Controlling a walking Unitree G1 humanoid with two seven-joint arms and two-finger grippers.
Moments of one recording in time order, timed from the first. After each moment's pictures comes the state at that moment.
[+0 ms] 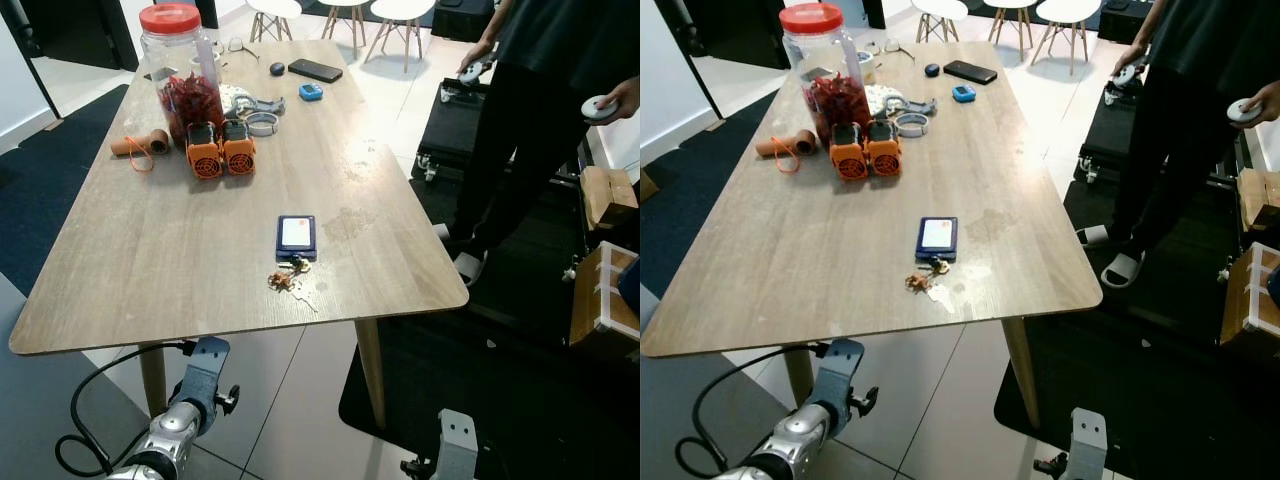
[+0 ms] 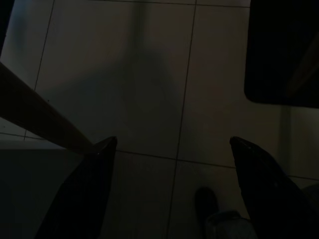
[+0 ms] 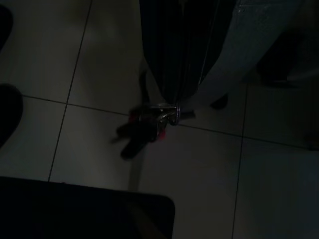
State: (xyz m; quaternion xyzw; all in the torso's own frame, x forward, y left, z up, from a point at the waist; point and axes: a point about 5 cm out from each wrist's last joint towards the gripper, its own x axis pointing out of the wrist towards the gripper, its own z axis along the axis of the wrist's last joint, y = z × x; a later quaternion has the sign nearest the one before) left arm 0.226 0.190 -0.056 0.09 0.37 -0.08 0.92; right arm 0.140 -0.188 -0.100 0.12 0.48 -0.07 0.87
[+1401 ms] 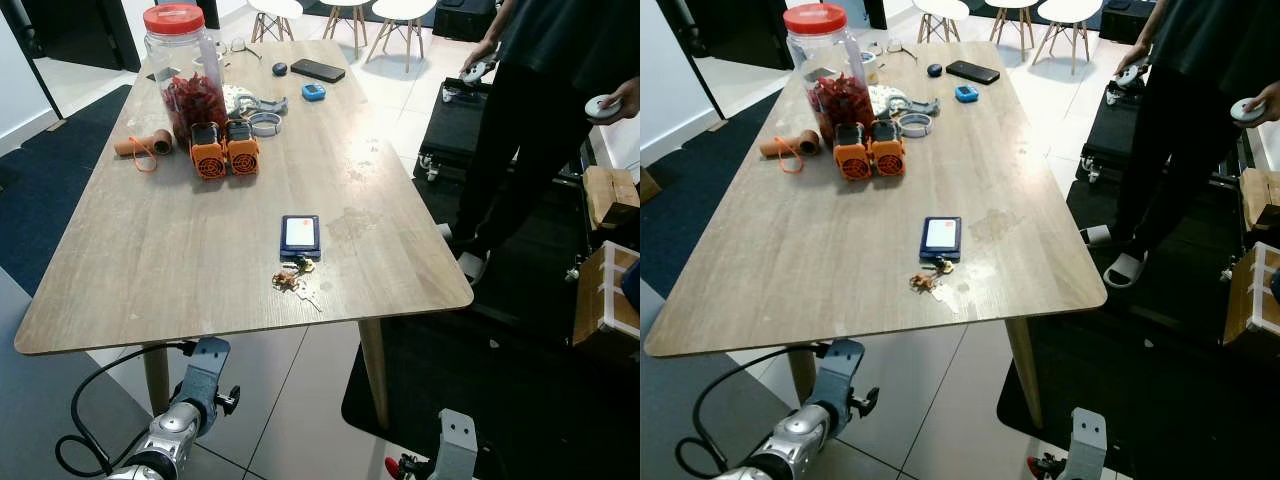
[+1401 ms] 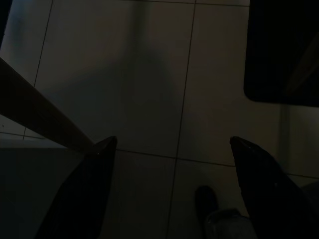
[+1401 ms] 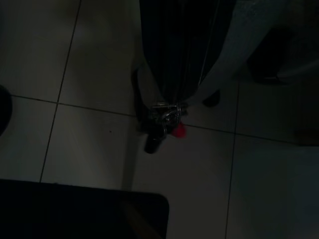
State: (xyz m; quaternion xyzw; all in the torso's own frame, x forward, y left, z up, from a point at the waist) left arm 0.225 0.189 -0.056 0.09 0.37 -0.09 0.92; right arm 0.142 -0.185 -0.100 0.14 0.47 -0.07 0.87
